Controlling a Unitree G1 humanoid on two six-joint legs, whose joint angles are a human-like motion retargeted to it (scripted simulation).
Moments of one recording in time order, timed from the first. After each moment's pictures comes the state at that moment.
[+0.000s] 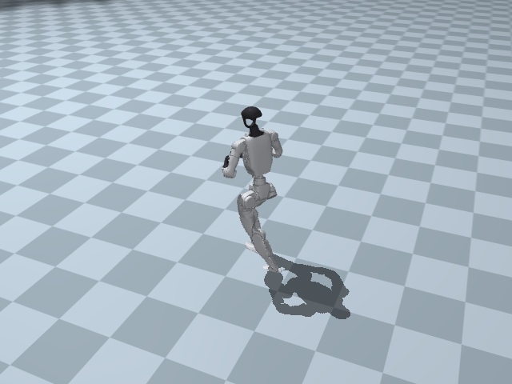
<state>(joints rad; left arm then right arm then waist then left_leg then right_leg) 0.05 0.57 -0.51 -0.08 -0.60 -0.17 -0.21 -0.23 -0.46 0.67 0.00 0.24 -0.19 0.02 -0.07 -0.16 -0.05 0.03 -0.20 0.48 0.24 -0.63 0.03 -0.75 0.03 0.10 0.96 -0.76 0.10</state>
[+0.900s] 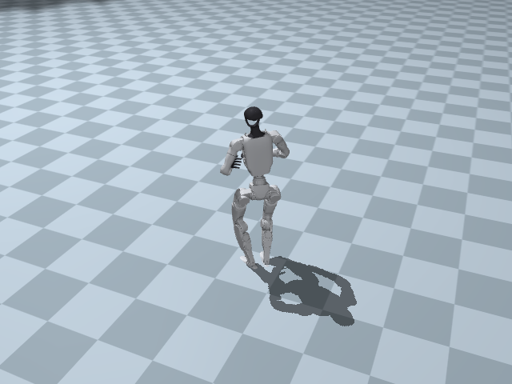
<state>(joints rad) 0.16 0.58 -0.39 -0.05 -0.25 -0.15 -0.30 -0.28 -0.48 0.71 0.10 0.02 -0.14 0.25 0.03 -0.13 -0.16 -0.41 0.09 0.42 0.71 -0.66 0.01 -0.46 0.02 -0.11 0.73 -0.75 0.04</state>
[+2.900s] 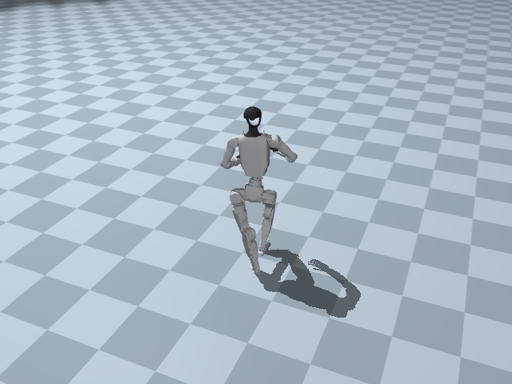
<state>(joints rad) -0.03 0.46 -0.30 0.08 -0.18 -0.19 -0.04 -0.39 -0.65 0.67 -0.11 -0.22 -0.25 0.12 -0.24 -0.21 -0.18 -0.02 -0.32 0.60 -0.03 -0.50 0.00 -0.98 -0.16 -0.08 1.07 -0.78 0.04</state>
